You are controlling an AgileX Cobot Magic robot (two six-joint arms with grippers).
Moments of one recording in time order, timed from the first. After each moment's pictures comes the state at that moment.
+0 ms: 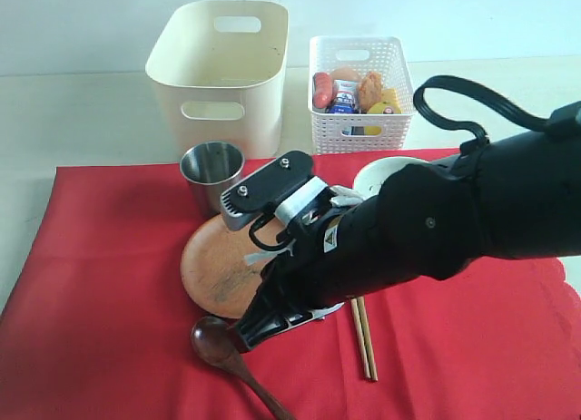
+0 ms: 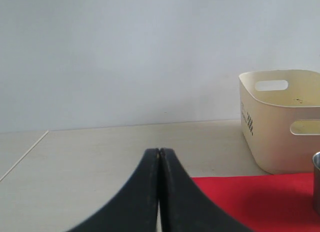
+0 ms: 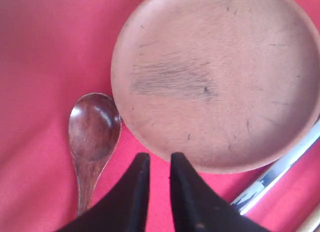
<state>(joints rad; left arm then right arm) 0.02 0.01 0.00 0.10 0.08 -0.01 0.89 1.69 -0.78 0.42 0.20 -0.27</state>
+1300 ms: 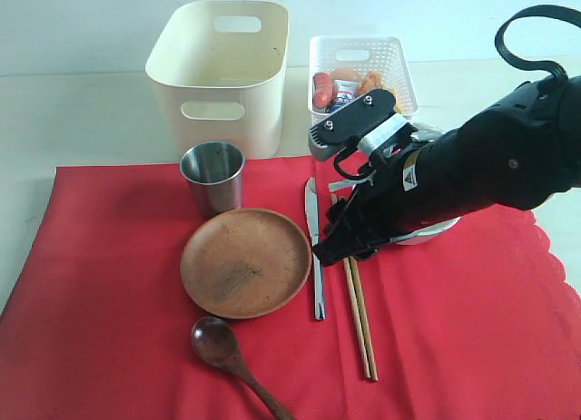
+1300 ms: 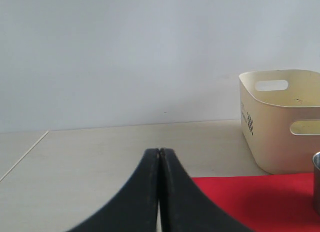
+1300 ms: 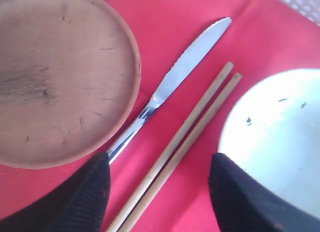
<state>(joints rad) 0.02 0.01 0.00 0.10 0.08 -0.01 0.65 1.62 -0.78 -0.01 0.26 -0.03</state>
